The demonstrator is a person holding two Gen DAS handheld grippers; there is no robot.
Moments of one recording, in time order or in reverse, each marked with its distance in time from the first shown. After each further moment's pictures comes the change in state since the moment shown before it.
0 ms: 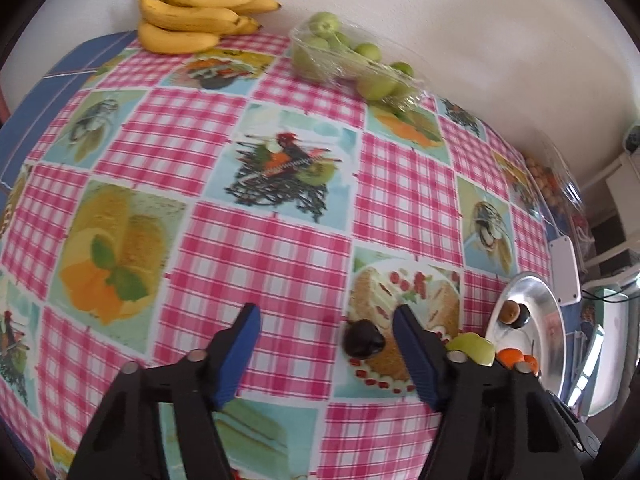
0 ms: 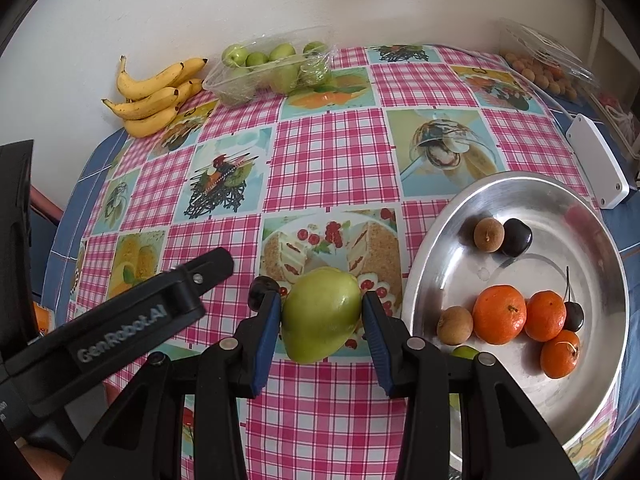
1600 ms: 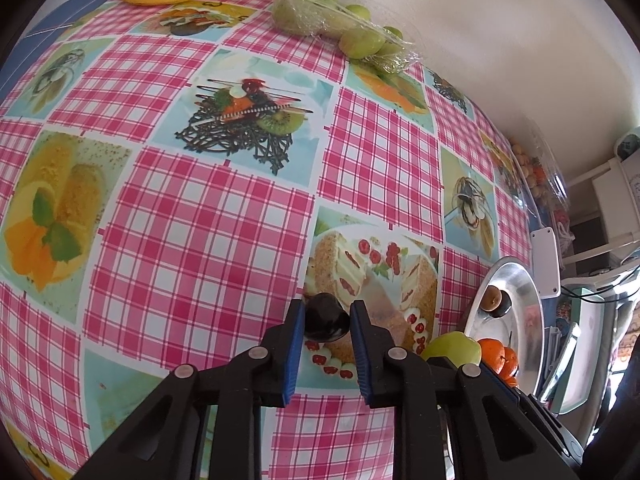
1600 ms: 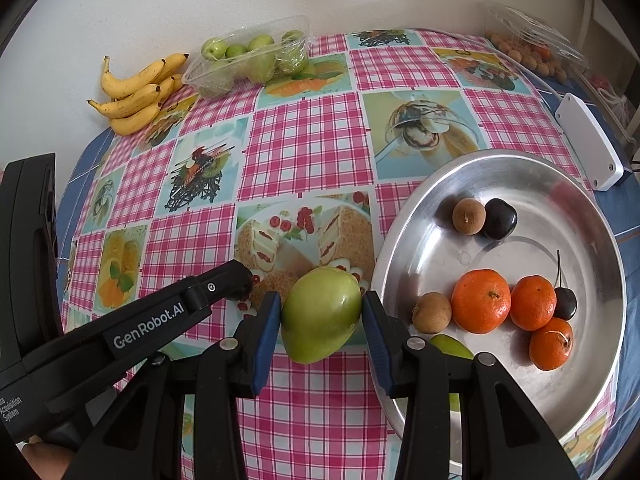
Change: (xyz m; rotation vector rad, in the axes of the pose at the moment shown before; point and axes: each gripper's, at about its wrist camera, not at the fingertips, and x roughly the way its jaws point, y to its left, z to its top) left arm 0.025 -0.007 -0.010 -0.071 0.097 -0.113; right arm 0.003 -0.018 -0.005 0.034 0.039 -0.014
